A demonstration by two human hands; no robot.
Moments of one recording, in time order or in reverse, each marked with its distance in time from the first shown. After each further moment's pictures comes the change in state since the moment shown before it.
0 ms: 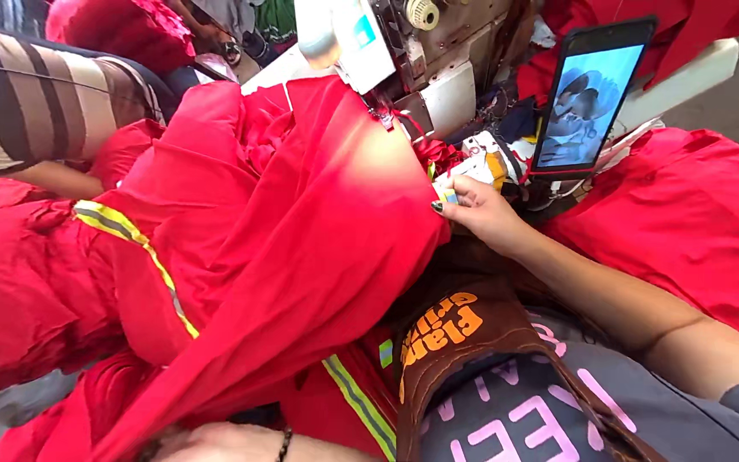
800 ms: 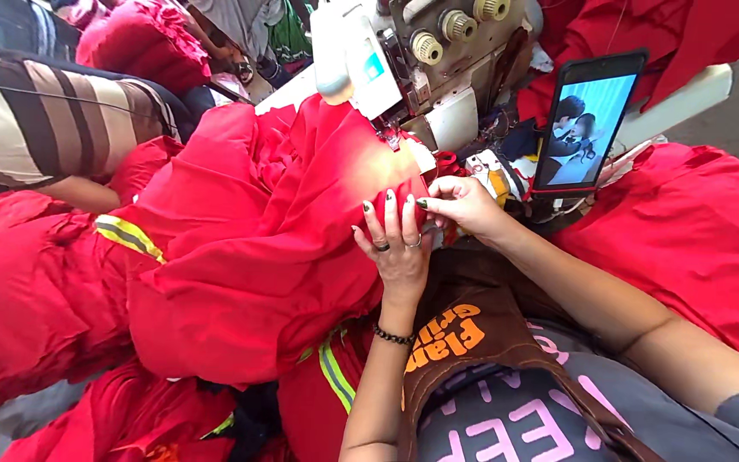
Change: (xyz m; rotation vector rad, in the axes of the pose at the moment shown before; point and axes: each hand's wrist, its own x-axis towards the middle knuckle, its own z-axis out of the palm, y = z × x) left_hand -0.211 -0.043 0.195 0.422 -0.816 1.069; right_hand 0.047 0.006 0.003 0.069 0.020 -0.038
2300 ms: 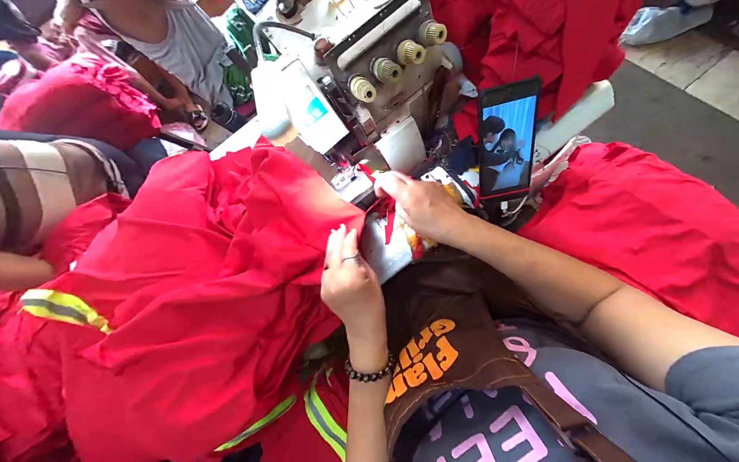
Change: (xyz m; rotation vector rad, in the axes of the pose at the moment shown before) left_hand 0.026 -0.008 -0.034 -0.155 -0.048 -0.204; right_hand 0.012 -0.029 -0.002 -1.075 0.057 -0.367
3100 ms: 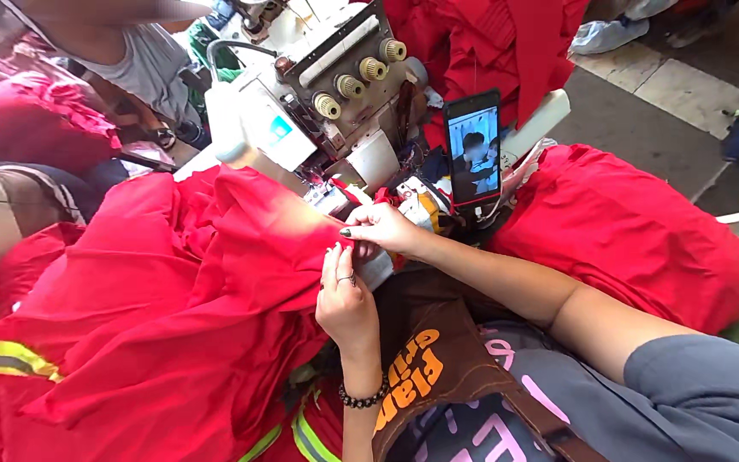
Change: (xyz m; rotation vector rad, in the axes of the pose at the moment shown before) left_hand -0.013 0.012 0.004 -0.059 -0.049 0.027; right_hand 0.000 0.000 0.034 1.016 -0.094 0.329
